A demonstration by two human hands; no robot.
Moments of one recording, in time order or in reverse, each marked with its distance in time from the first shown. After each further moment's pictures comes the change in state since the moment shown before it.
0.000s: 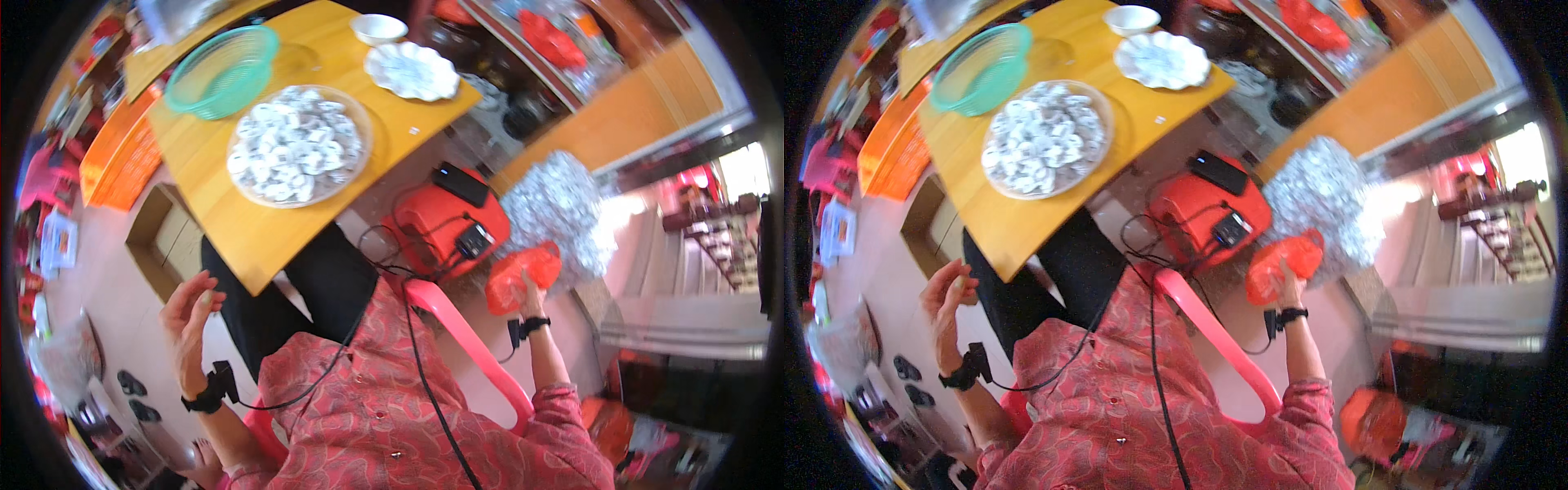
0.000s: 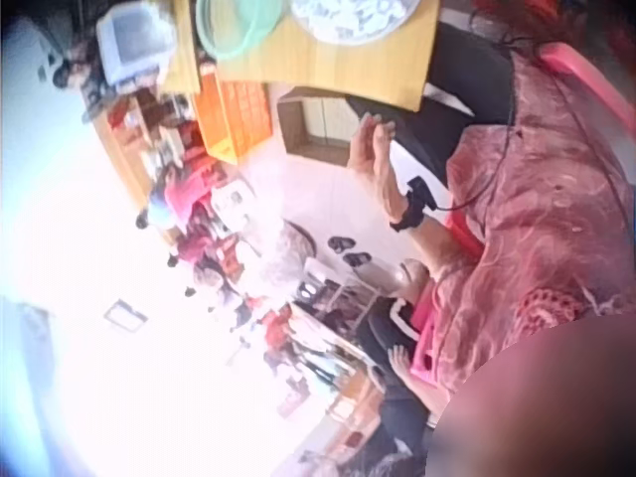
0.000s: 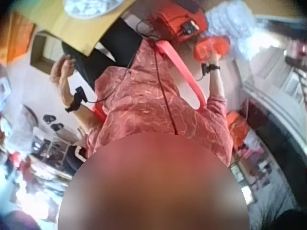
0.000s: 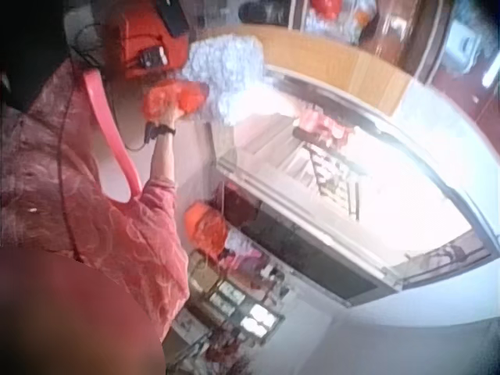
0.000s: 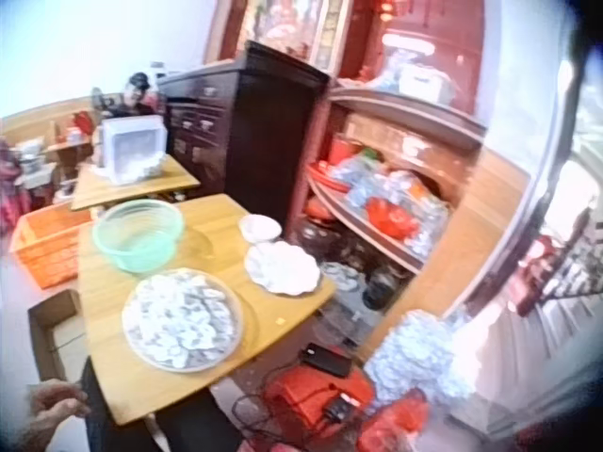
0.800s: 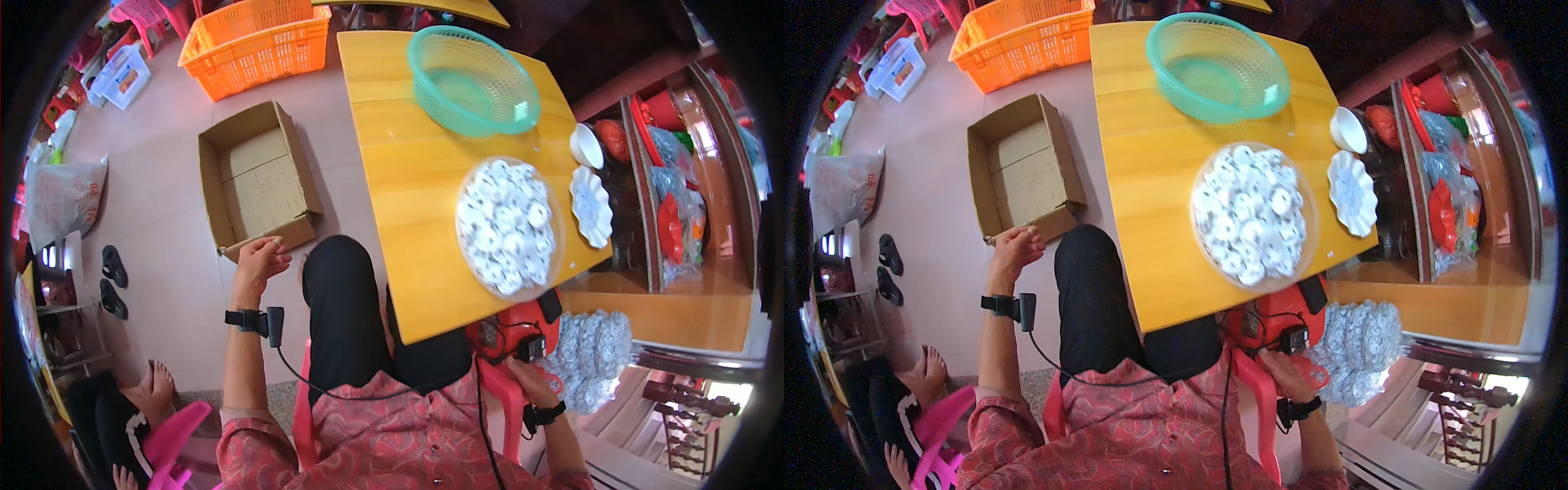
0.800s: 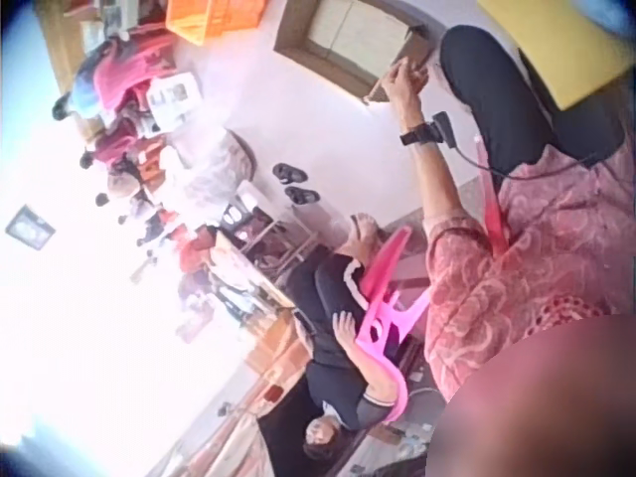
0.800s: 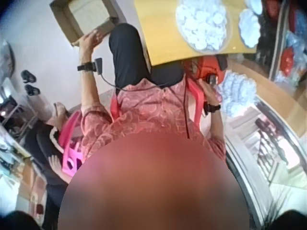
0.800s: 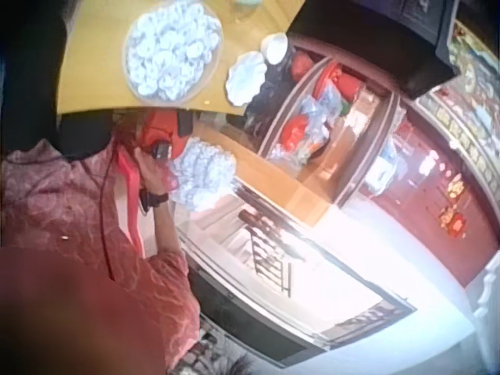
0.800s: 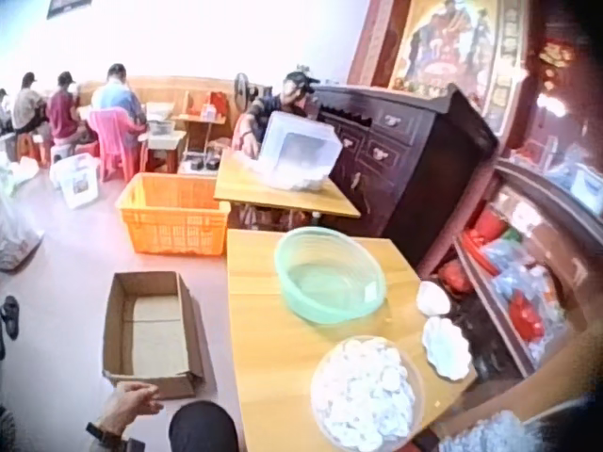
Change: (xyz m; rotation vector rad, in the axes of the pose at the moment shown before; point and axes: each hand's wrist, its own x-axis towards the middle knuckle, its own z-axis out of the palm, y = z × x) left_hand 0.099 -0.210 -0.129 -0.507 0.354 -0.502; right_hand -0.167 -0.066 0.220 -1.285 -1.158 0.093
